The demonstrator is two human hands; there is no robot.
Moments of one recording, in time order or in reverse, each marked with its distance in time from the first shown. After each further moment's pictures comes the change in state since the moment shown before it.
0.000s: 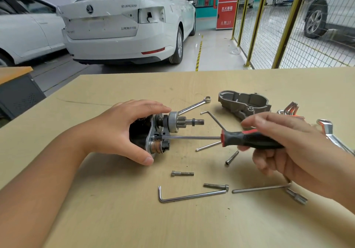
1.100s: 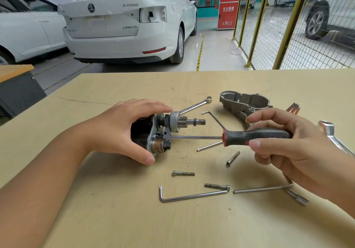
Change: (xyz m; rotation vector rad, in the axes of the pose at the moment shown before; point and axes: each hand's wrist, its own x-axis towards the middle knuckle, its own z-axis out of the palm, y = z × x) left_hand 0.000 0.001 0.000 0.007 -0.006 -0.006; right_hand 0.001 0.006 -0.007 -0.034 -0.023 -0.109
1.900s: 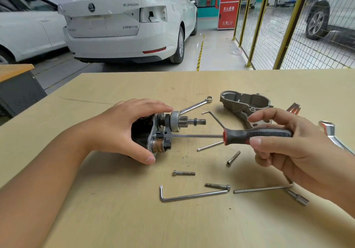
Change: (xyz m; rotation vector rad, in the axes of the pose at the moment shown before) left_hand -0.001 0.003 0.001 -0.001 -0.005 -0.027; right_hand -0.001 -0.004 0.002 0.052 0.016 0.055
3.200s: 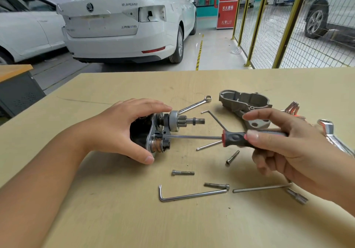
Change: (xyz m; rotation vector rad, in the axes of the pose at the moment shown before) left_hand 0.001 -0.001 -0.001 -0.003 -0.001 0.020; right_hand -0.002 -0.001 0.006 -0.053 0.019 0.032
